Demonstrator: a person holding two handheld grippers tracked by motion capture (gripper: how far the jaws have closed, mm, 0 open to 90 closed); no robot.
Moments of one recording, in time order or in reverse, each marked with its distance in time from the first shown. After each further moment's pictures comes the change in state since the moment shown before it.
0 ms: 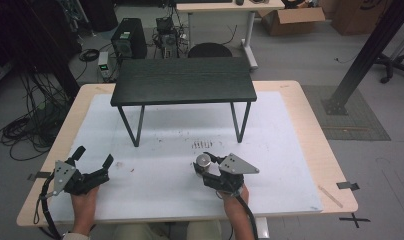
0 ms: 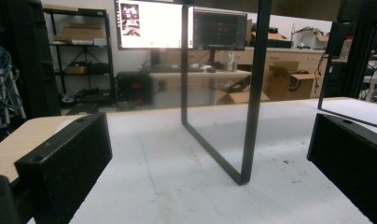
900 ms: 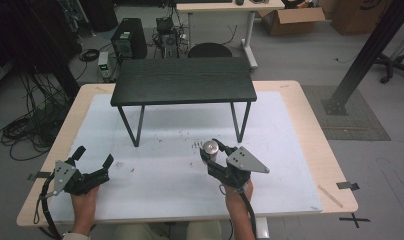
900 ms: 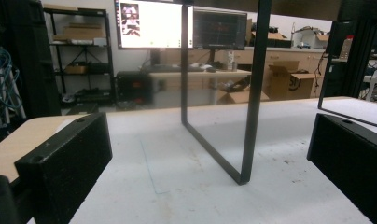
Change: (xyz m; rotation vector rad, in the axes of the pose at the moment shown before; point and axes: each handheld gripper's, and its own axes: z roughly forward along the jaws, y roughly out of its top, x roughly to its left) left arm 0.000 0.000 0.000 0.002 0.000 0.001; right arm 0.000 0.035 -0.016 -0.128 -0.145 -0.019
